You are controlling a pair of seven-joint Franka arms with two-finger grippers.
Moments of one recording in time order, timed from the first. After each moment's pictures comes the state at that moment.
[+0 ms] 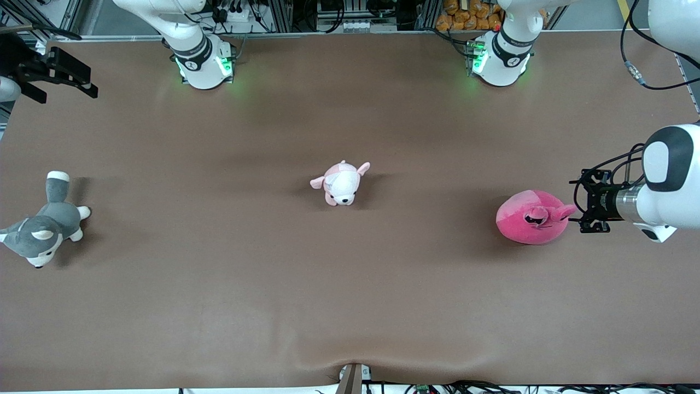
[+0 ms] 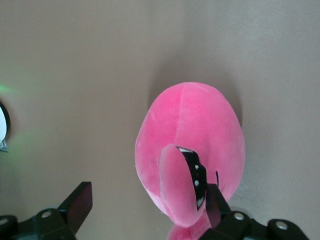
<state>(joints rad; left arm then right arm) 0.13 0.42 -0.06 -1.61 -0.05 1.66 -1.49 -0.06 -0.05 0.11 -1.41 0.06 1.25 -0.01</state>
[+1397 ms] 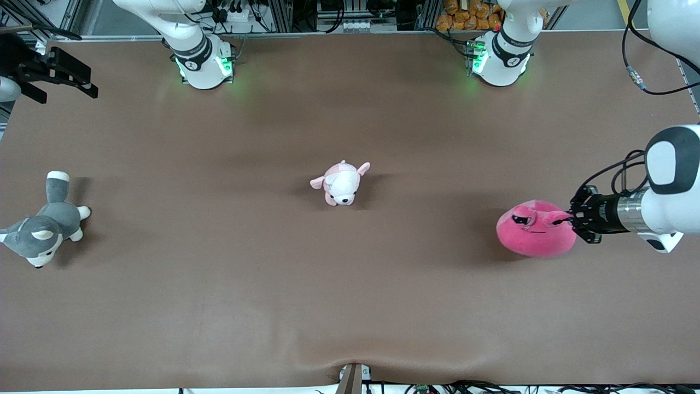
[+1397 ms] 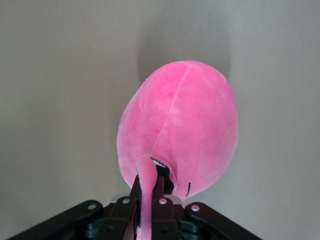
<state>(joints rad) 0.12 0.43 -0.14 -1.48 -0.13 1.67 -1.58 -0.06 -0.05 0.11 -1.41 0.06 1.25 -0.01</state>
